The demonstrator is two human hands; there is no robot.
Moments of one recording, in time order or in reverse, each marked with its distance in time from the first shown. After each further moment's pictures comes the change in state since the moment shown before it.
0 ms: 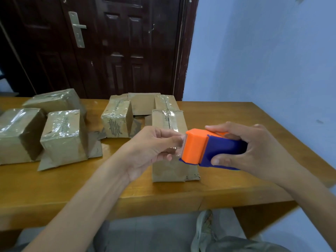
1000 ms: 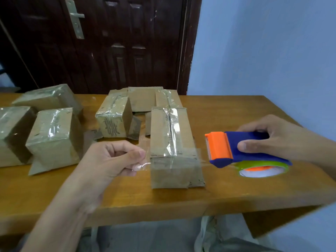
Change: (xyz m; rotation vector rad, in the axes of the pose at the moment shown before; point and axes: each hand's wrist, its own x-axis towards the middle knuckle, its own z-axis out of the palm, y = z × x) left_hand -0.027 -0.032 -0.045 0.061 0.364 0.039; right_hand 0.039 0.053 -0.040 0.179 -0.349 0.271
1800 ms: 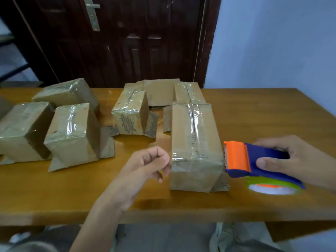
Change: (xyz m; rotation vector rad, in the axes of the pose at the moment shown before) left_hand 0.041 -0.053 0.004 -0.043 -0.220 0.034; right_hand 0.024 0.031 0.039 0.190 -0.013 0.070
